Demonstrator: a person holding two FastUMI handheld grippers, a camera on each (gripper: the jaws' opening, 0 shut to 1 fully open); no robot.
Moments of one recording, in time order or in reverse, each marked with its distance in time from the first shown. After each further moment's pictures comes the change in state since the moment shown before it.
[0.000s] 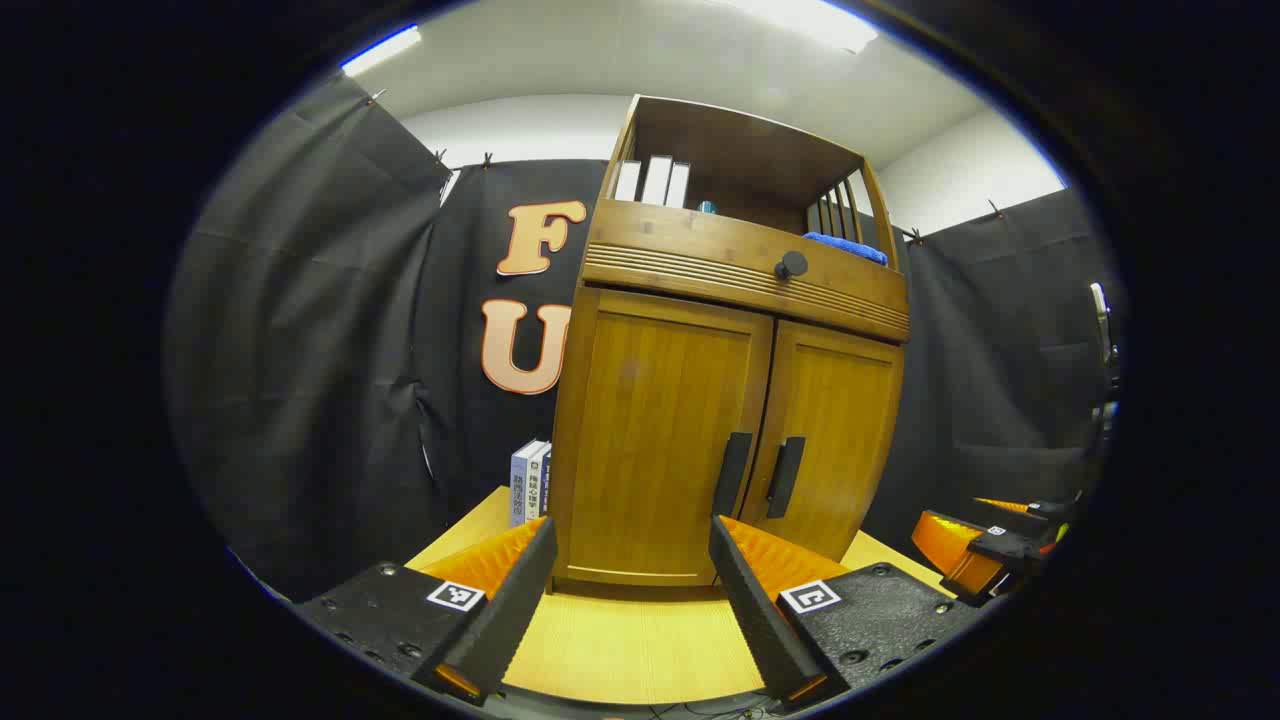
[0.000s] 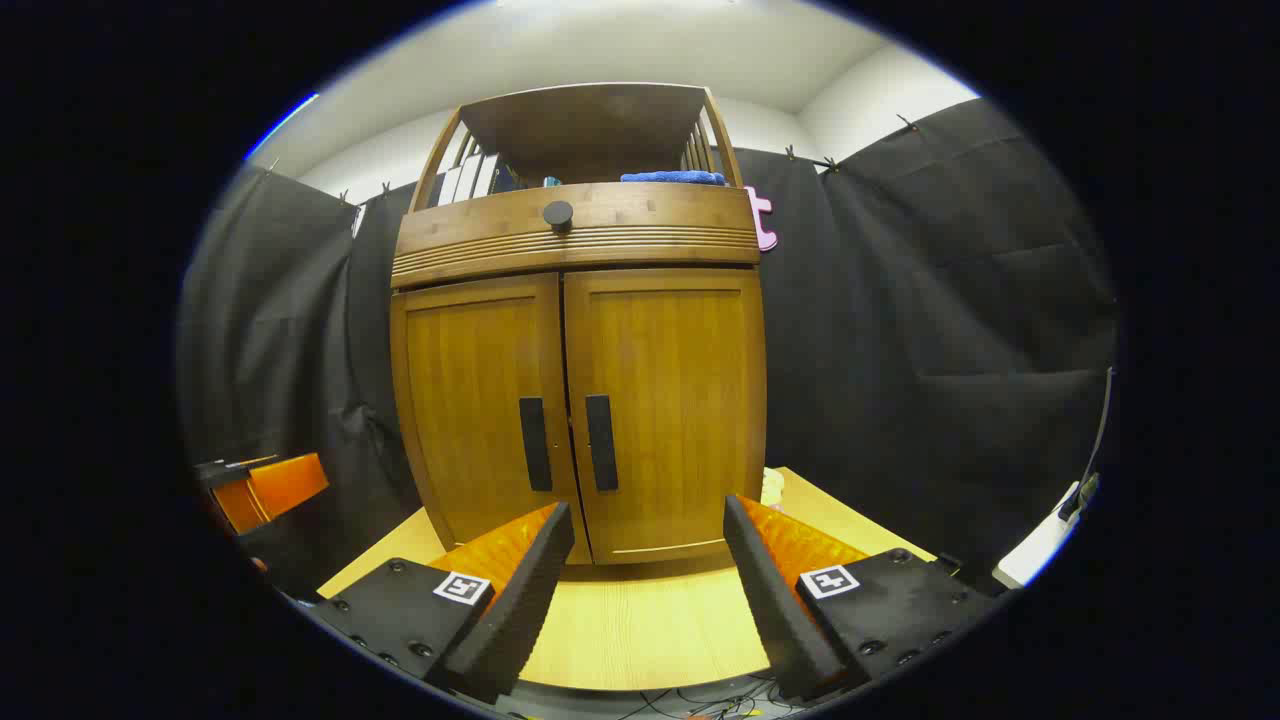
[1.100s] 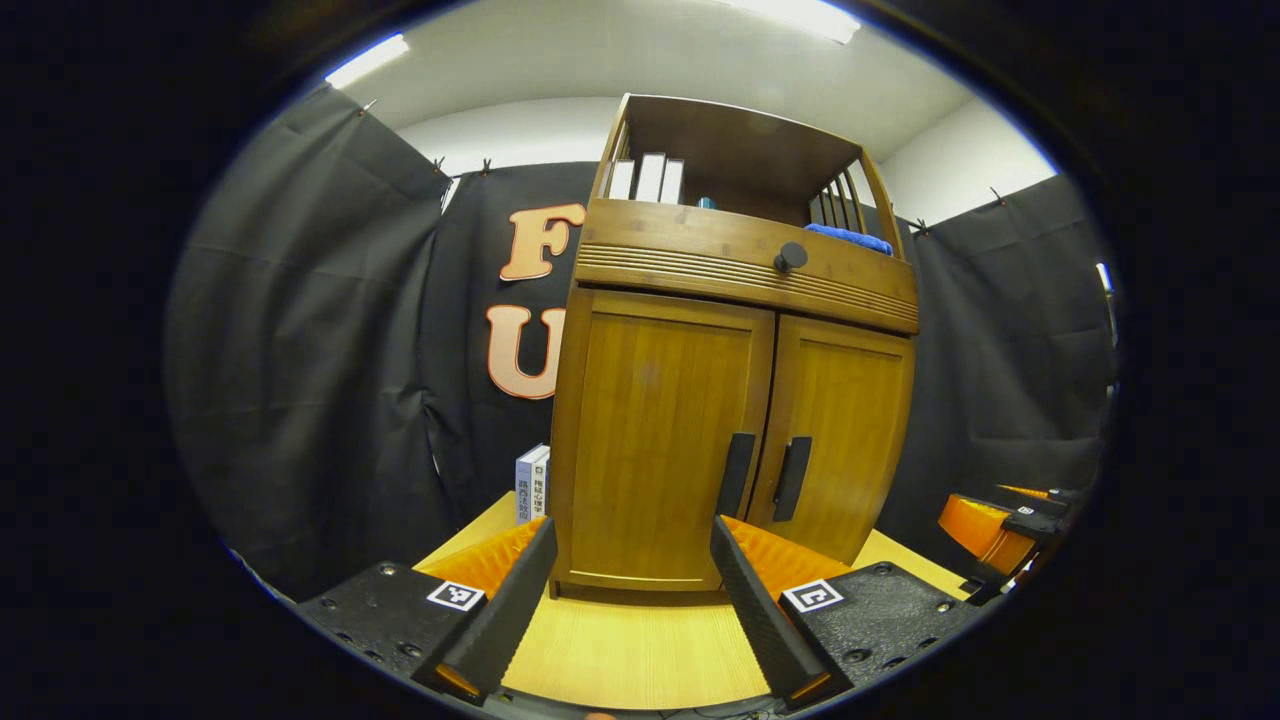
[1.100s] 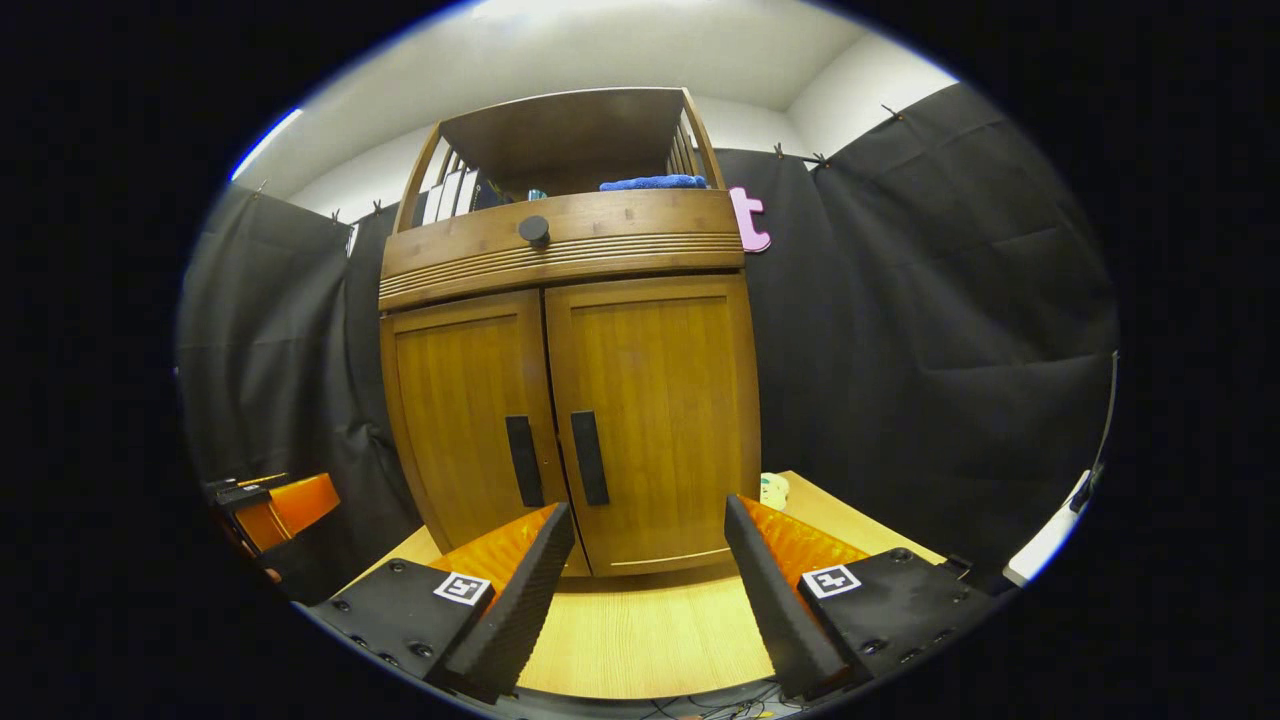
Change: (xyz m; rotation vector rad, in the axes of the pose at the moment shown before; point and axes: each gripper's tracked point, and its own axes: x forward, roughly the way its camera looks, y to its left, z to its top) left arm 0.015 -0.015 0.000 0.040 -0.004 0.038; right arm 0.014 -0.025 0.003 0.040 -0.015 0.024
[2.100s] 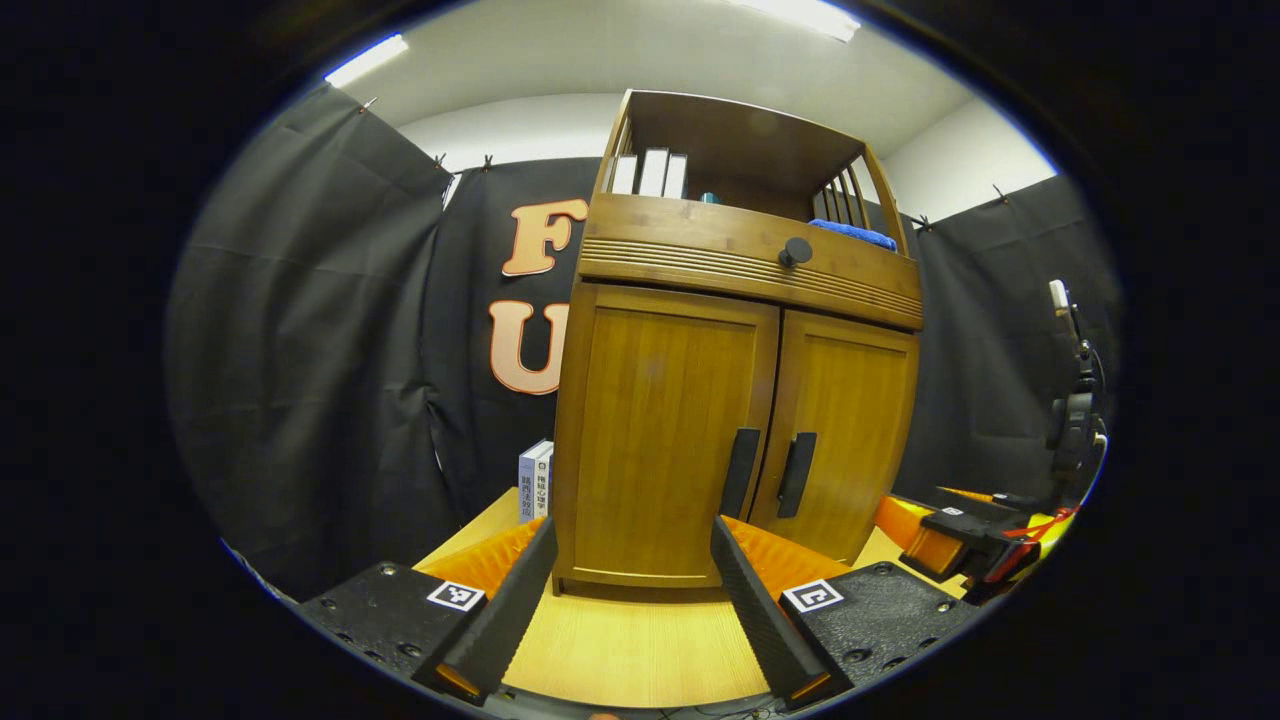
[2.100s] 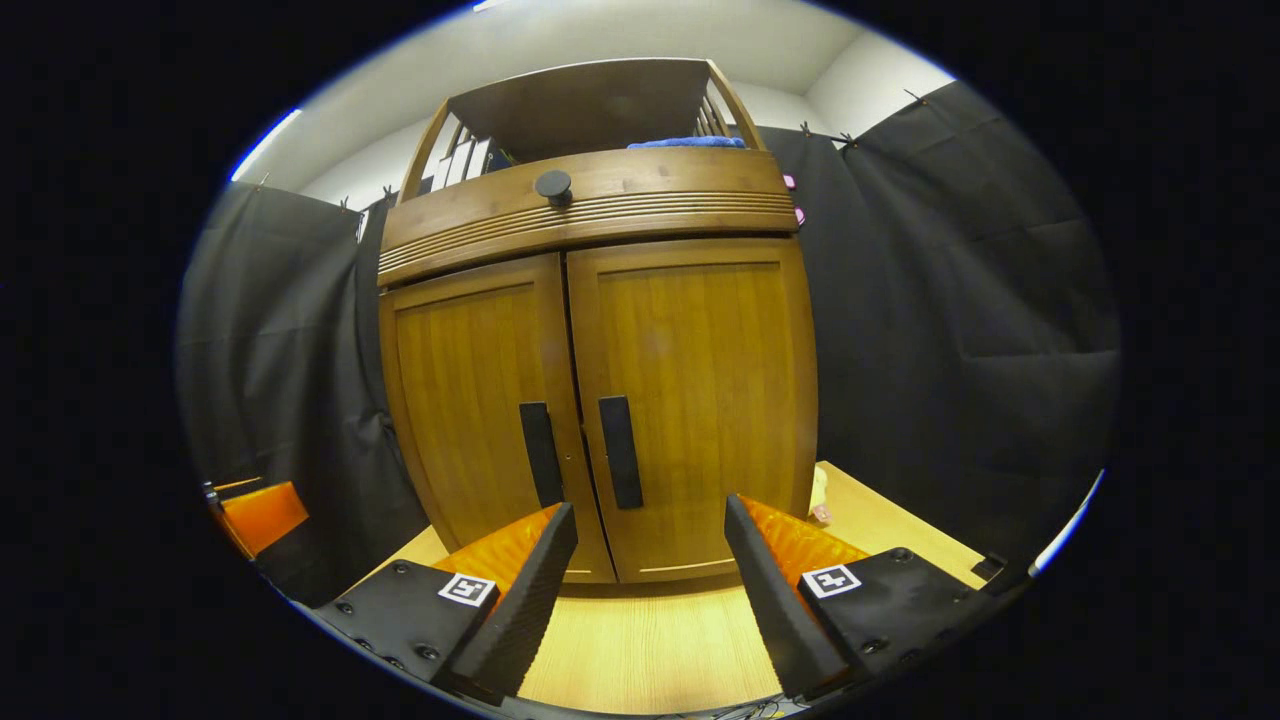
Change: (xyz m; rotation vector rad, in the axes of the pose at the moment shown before) left arm 0.000 0.005 -0.003 -0.010 0.011 0.007; right arm 0.076 0.039 -0.019 -0.009 0.049 0.068
